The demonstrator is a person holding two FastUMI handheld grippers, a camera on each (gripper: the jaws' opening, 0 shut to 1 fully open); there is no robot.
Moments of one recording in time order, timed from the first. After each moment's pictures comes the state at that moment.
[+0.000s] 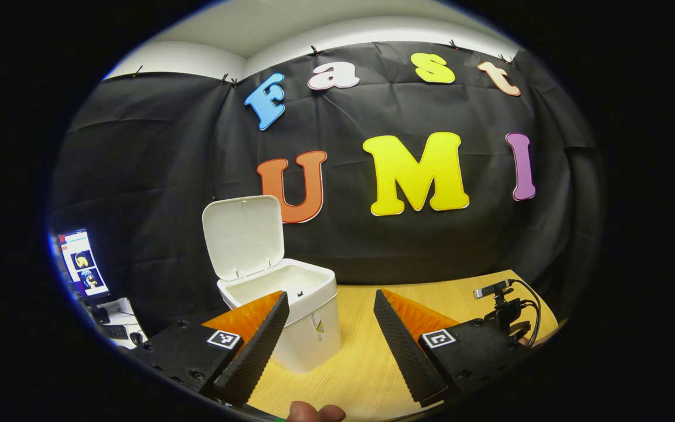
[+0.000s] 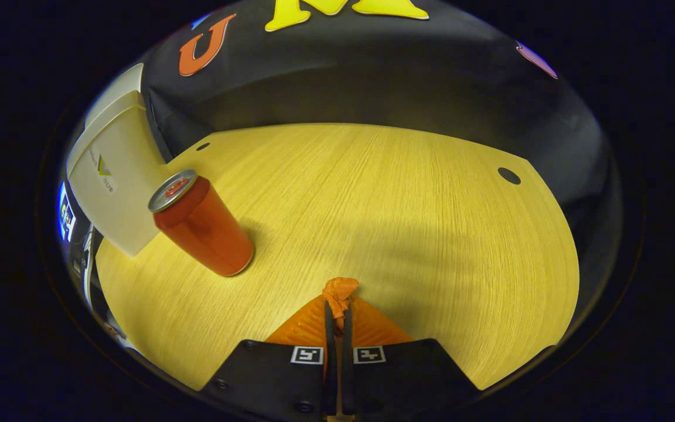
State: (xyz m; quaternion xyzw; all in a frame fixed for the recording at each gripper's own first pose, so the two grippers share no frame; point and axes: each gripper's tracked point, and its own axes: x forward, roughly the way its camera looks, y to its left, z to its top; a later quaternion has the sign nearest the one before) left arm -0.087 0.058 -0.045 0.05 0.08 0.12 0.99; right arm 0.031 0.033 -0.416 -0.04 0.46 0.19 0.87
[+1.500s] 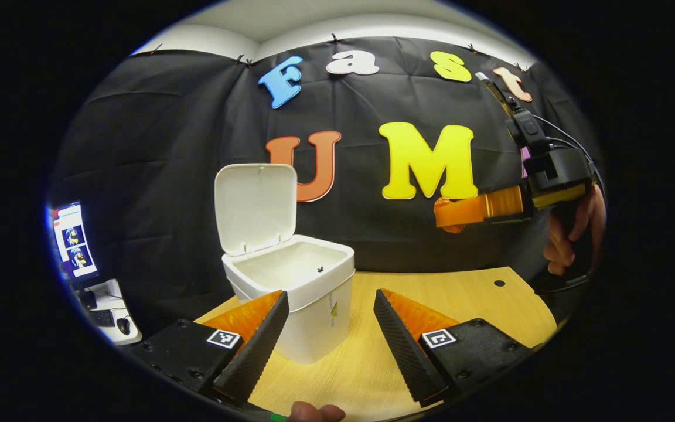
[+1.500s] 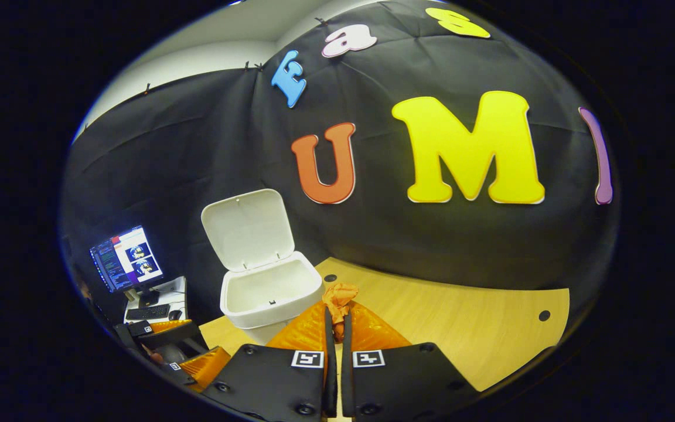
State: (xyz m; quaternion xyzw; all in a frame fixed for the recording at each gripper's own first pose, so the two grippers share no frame) left arm -0.101 0.119 -0.089 0.00 0.11 0.12 0.99; right arm 0.019 0.244 -0.050 0.04 0.21 0.39 0.90
